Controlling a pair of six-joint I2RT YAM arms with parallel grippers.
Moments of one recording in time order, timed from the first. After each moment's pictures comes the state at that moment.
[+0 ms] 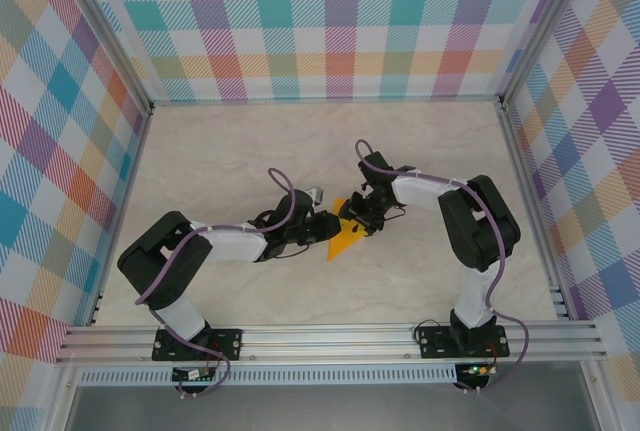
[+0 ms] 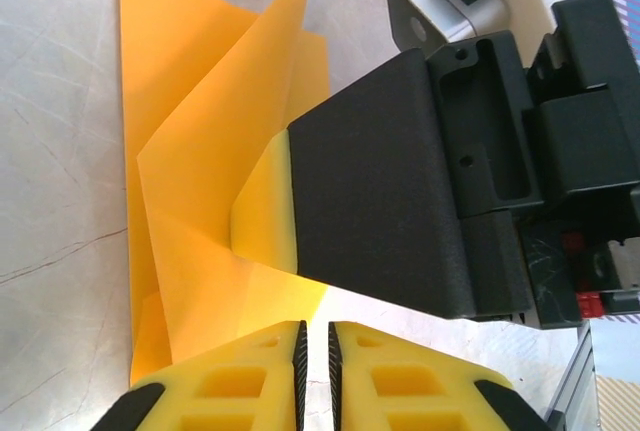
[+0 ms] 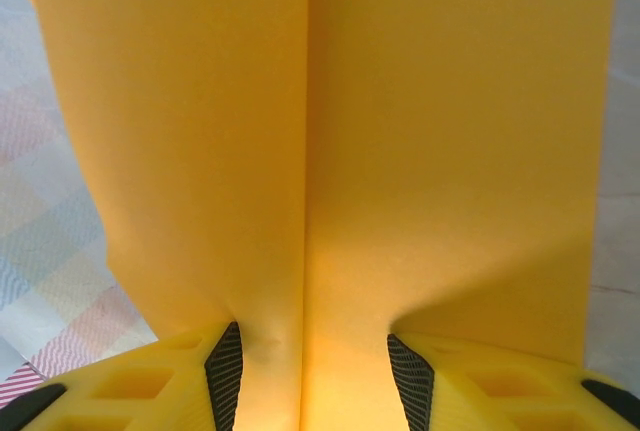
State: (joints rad) left arm -0.76 1.67 0.71 0.33 0.23 -0.93; right arm 0.51 1.90 1.13 -0.55 -0.47 0.90
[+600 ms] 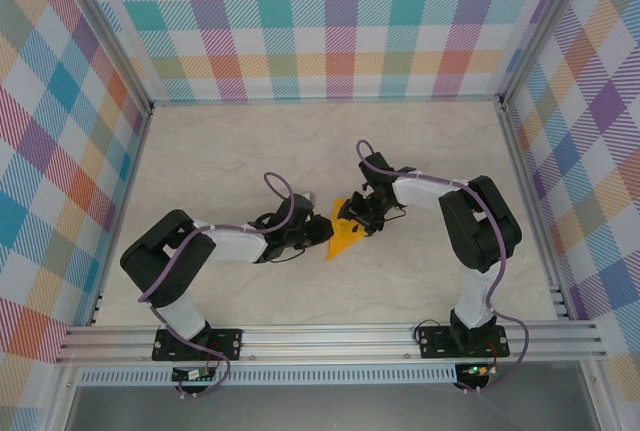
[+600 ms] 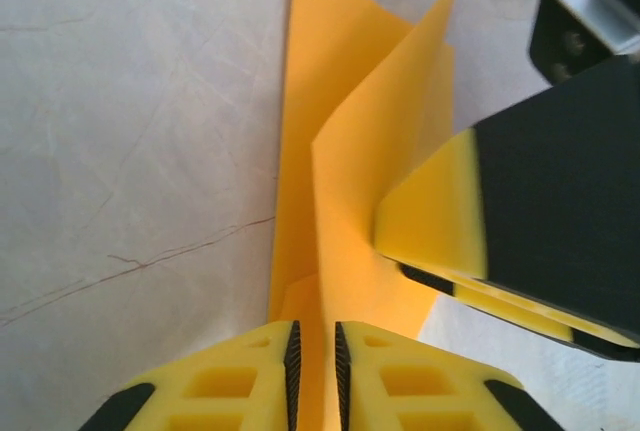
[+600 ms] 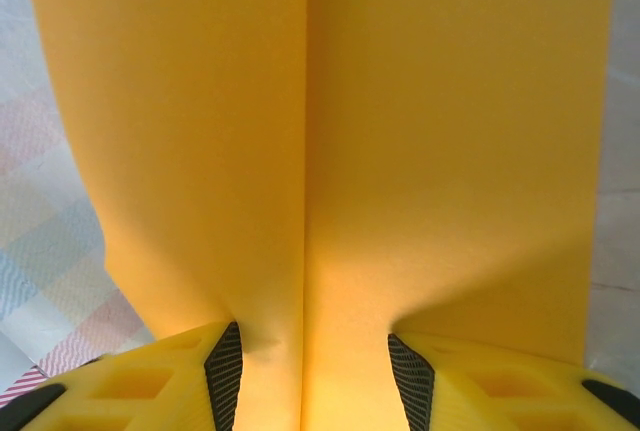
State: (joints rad) left arm -0.75 1.69 0.69 0.27 0.14 -0.95; right arm 0.51 1.89 1.11 -0.52 -0.47 0.91
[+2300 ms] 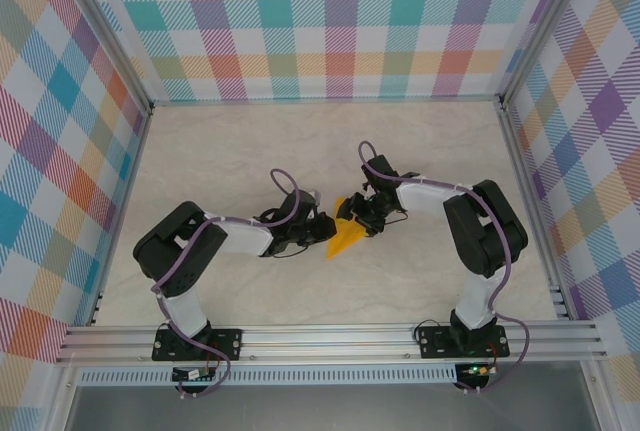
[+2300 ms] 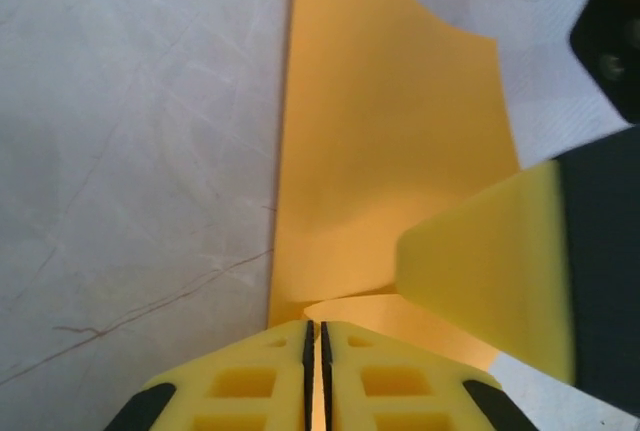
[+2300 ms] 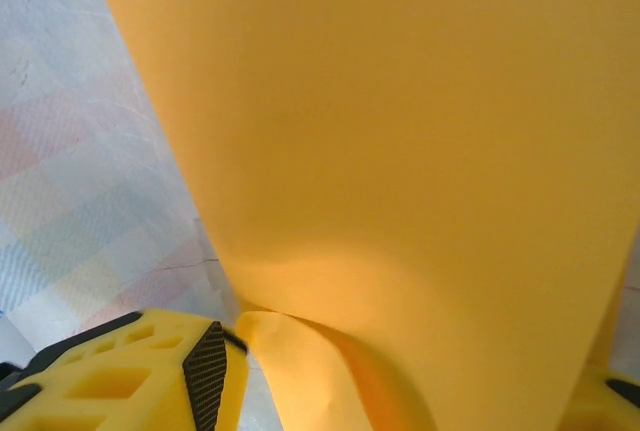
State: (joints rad) left arm -0.73 1.76 0.74 0.28 0.22 -0.91; right arm 0.51 1.84 1.05 -0.44 -0.48 0.90
